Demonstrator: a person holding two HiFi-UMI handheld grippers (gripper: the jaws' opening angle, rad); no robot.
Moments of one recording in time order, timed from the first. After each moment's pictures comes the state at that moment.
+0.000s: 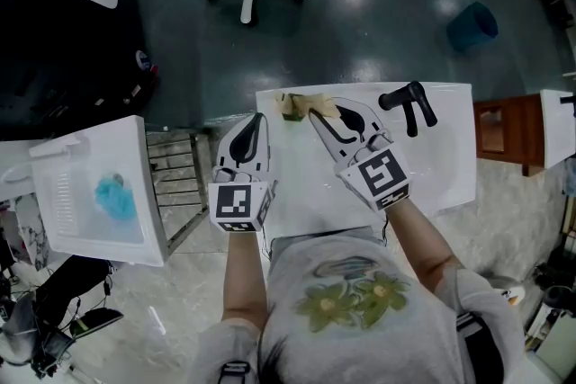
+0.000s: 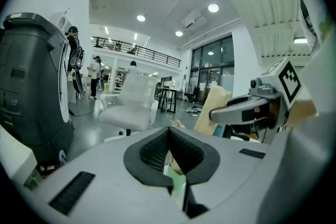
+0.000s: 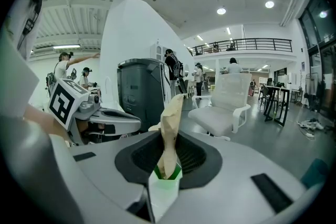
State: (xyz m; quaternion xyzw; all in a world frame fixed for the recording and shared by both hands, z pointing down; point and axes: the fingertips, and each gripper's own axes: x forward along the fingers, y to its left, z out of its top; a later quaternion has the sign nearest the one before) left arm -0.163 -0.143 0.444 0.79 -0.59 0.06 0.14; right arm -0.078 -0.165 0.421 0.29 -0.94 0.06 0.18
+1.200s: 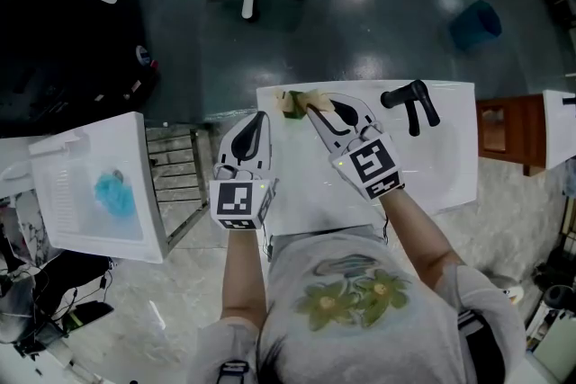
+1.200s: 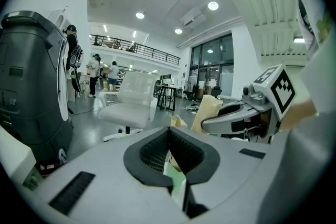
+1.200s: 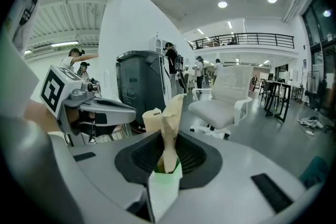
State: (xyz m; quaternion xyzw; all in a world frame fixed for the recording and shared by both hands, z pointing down) left arm -0.159 -0.147 0.454 0.79 -0.59 0.07 0.14; right arm -0.080 -0.176 0.458 0.28 -0.93 0.07 0.22
